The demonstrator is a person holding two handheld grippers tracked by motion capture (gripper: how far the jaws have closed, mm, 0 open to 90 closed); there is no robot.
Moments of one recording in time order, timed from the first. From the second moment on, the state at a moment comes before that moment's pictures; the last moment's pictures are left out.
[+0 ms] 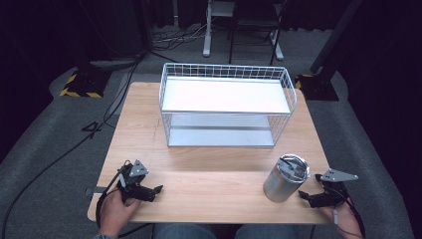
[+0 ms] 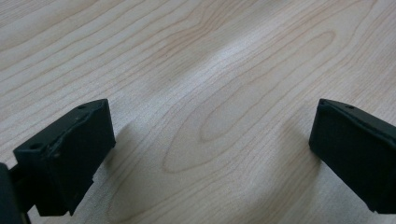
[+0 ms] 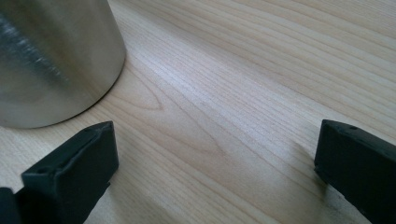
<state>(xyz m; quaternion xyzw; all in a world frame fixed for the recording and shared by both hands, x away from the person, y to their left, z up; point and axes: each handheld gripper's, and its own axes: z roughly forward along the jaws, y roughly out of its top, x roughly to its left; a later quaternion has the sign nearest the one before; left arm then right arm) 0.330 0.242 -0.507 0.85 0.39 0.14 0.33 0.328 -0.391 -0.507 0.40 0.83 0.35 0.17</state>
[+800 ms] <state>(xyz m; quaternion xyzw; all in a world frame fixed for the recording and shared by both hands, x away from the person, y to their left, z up) 0.330 0.242 -0.507 0.85 0.39 0.14 0.33 0.325 -0.395 -0.493 0.40 0.82 0.37 0.17</state>
